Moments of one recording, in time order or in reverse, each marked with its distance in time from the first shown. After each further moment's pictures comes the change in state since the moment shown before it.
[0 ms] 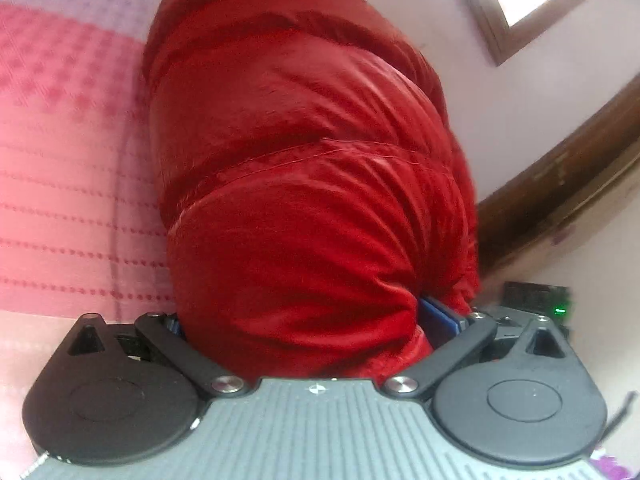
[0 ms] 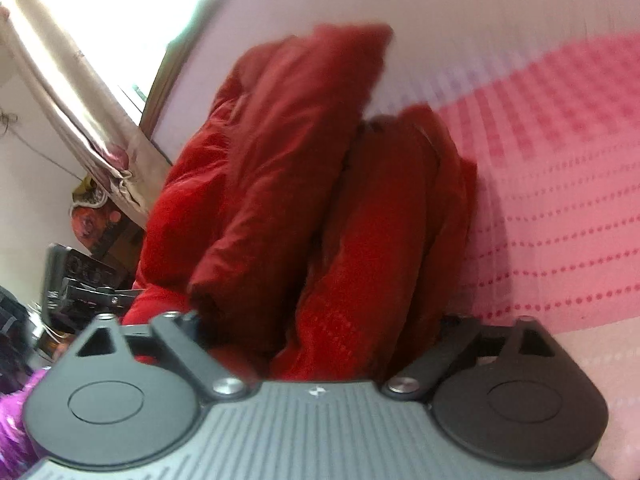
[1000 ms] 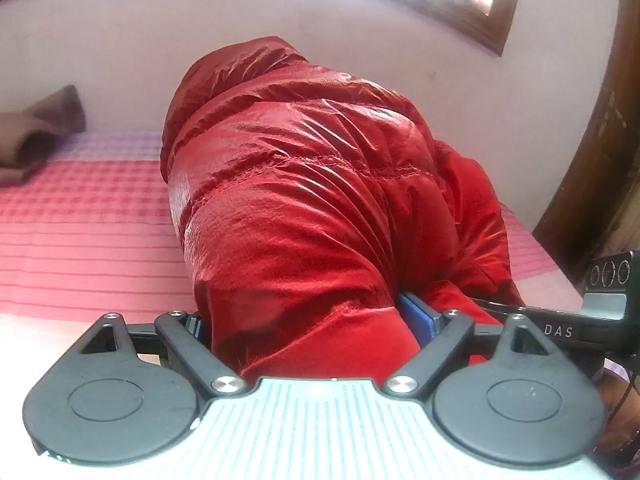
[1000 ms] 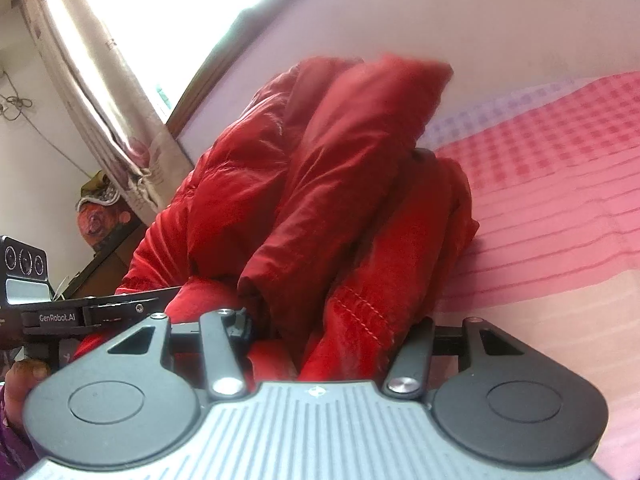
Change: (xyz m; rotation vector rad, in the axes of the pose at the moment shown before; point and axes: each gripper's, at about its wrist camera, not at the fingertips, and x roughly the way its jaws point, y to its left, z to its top) left arm -0.085 -0.073 -0.048 0.284 -0.205 0.410; right arm 0.010 0.087 -0.038 -0.060 -0.076 -0.001
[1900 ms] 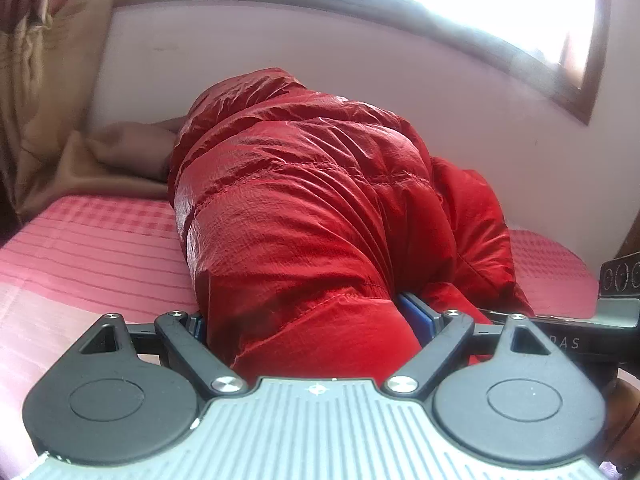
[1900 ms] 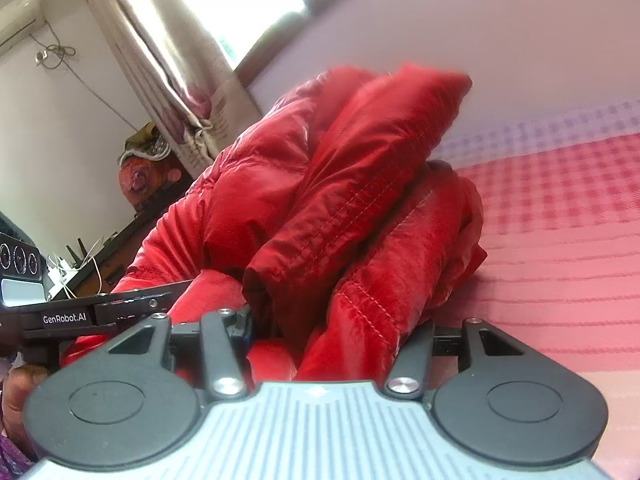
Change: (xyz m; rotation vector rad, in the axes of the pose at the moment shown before) left arm -0.028 0.031 -0.003 -0.094 -0.103 0.190; right arm 0.113 0.110 0.003 -0.109 0.092 0.137
